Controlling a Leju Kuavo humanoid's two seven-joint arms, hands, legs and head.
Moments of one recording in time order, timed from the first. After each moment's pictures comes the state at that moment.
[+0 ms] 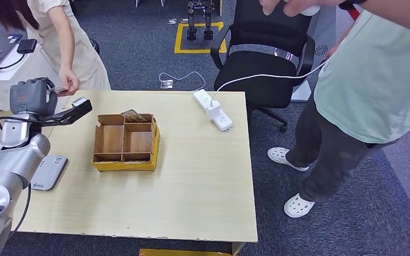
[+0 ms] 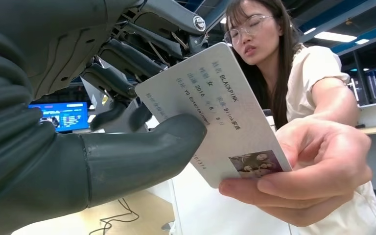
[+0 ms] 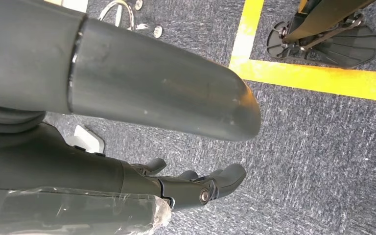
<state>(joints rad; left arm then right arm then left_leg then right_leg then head) -0.85 0.43 -0.31 -0.59 -0.99 0.46 0.00 -0.03 -0.01 0.22 -0.16 0.23 -0.17 -0.04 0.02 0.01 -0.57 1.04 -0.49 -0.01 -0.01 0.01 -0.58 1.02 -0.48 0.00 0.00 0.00</state>
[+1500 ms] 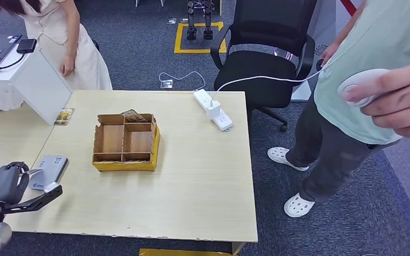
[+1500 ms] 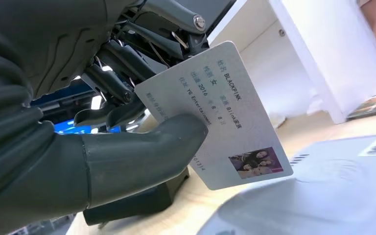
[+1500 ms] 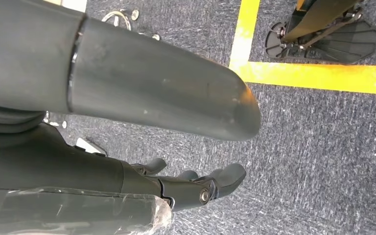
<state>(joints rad) -0.15 0.58 -0.01 -0.85 -0.95 0.55 -0.19 -0.01 -0.01 0.17 -0.16 0.21 -0.19 -0.05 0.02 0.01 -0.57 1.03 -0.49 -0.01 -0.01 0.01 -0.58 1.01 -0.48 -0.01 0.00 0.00</state>
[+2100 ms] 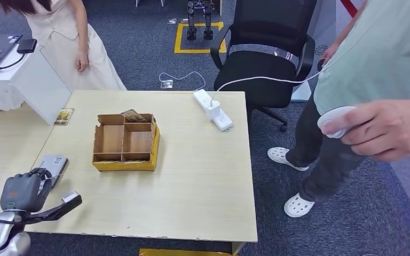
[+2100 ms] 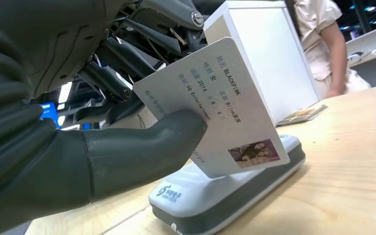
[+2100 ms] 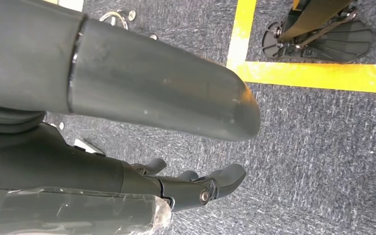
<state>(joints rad) -0.03 0.47 0.03 -1.03 -0.99 0.52 -0.22 -0.01 -0.01 0.16 -0.16 0.21 -0.19 -0.06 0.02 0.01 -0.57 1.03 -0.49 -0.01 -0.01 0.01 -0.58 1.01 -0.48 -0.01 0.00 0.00</state>
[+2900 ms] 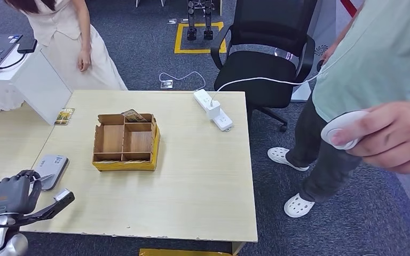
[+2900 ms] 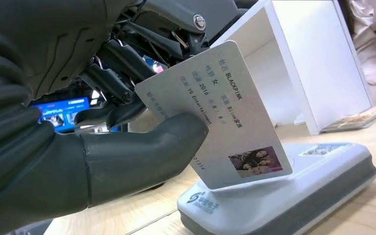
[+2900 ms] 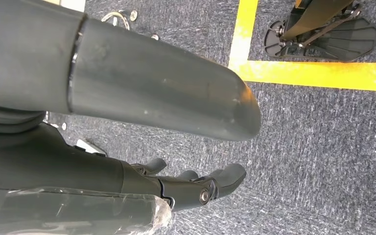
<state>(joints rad) -0.06 0.46 0.10 -0.95 -0.95 0.64 -0.20 -0.01 -0.01 0.15 -0.16 0.22 -0.19 -0.05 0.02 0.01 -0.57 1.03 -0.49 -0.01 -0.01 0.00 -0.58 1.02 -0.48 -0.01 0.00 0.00</state>
